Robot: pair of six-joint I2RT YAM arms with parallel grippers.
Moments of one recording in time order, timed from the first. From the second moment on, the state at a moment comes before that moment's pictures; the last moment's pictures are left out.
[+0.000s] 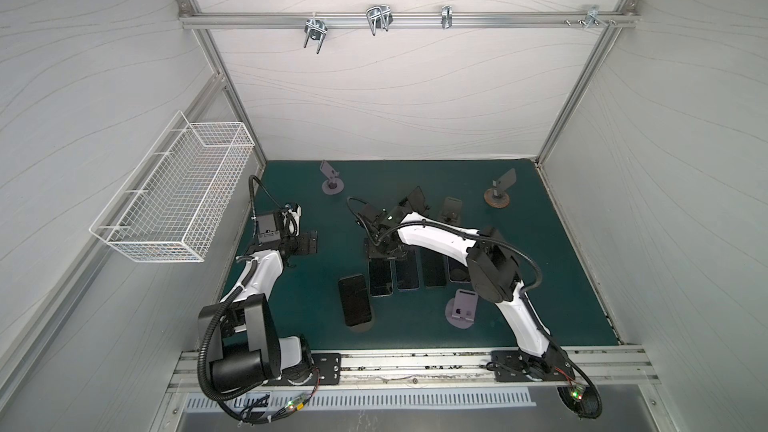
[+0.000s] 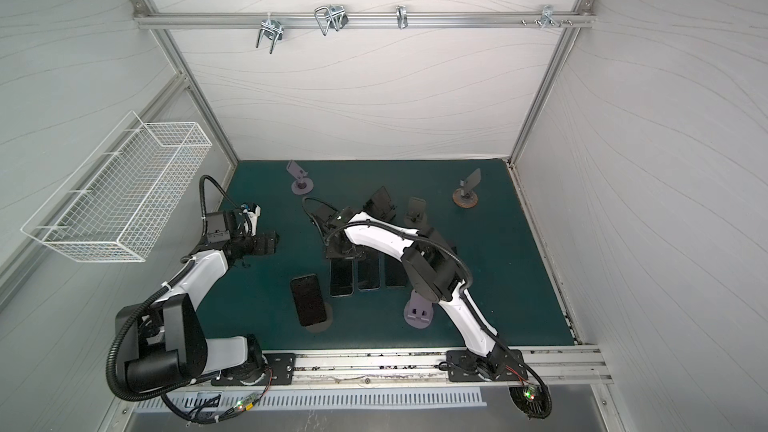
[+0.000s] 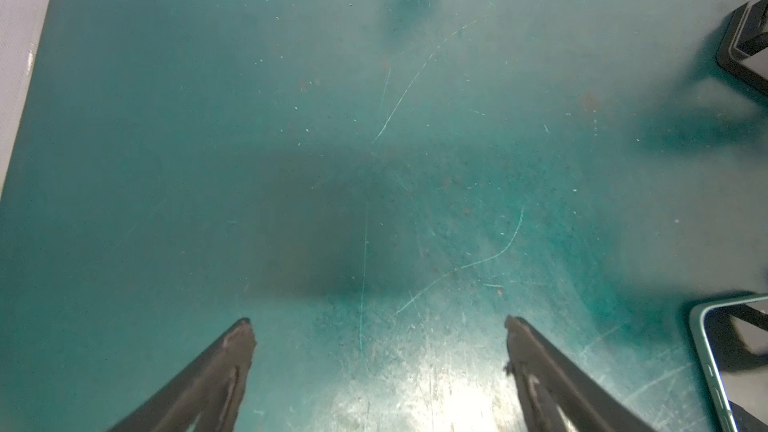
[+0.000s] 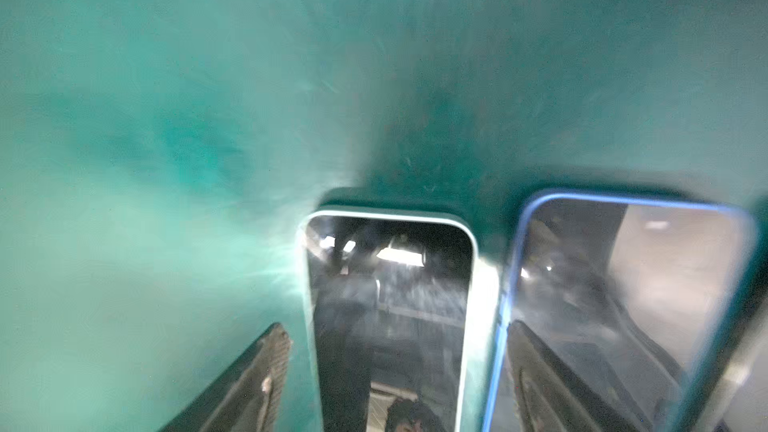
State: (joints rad) left arm 0.26 1.31 0.70 -0.28 0.22 0.18; right arm 0.99 2.19 1.89 -0.96 0.02 0.83
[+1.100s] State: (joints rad) left arm 0.26 1.32 0.71 -0.30 0.24 0.20; right arm 0.85 1.36 1.24 -0.56 -0.21 0.50
